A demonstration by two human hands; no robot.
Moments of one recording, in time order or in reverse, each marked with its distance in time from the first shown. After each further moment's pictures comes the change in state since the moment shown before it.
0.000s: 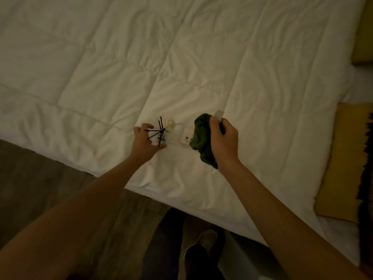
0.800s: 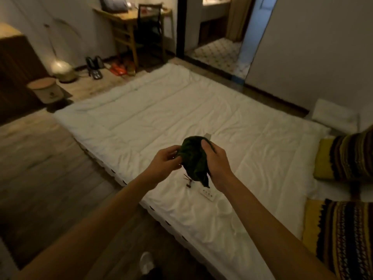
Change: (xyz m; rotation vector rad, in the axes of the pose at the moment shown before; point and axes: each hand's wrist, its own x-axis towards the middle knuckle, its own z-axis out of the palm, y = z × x) left_hand -0.342 0.191 -0.240 -0.644 0.026 0.338; right_hand -0.278 -0.217 -0.057 0.181 -0.571 -0.388
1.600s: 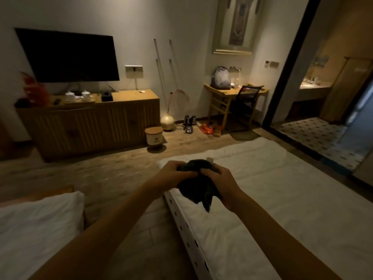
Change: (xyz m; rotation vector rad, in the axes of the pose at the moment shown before) left_hand -0.046 0.096 -0.436 0.068 0.452 -0.051; right_hand 0.112 -0.116 0.431 -0.041 -0.586 -0.064
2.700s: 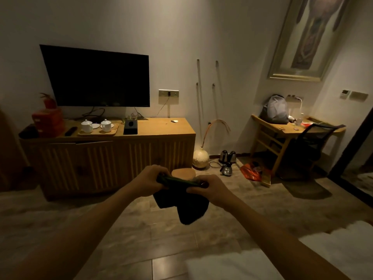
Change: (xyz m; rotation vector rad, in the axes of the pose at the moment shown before) left_hand 0.566 -0.013 -0.514 0.730 0.211 0.225; right_hand 0.771 -0.047 0.216 -0.644 -0.472 -0.308
